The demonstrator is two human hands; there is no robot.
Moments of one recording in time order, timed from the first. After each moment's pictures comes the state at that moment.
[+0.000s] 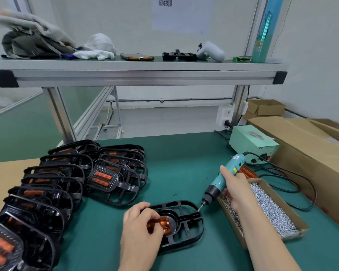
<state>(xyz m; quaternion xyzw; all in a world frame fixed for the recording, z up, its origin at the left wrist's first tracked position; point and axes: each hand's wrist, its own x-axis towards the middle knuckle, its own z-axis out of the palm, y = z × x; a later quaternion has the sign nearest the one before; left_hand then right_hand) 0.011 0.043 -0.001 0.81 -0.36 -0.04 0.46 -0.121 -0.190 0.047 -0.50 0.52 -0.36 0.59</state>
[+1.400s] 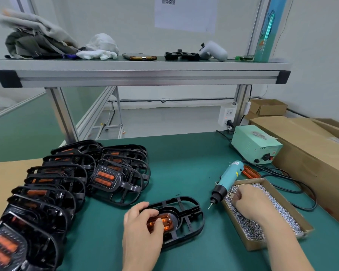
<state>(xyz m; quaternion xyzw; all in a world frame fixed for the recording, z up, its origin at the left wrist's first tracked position) 0.009 0.042 0.001 0.81 -0.31 -0.05 0.49 -0.164 -0.176 0.056 -0.81 0.56 -0.01 0.15</state>
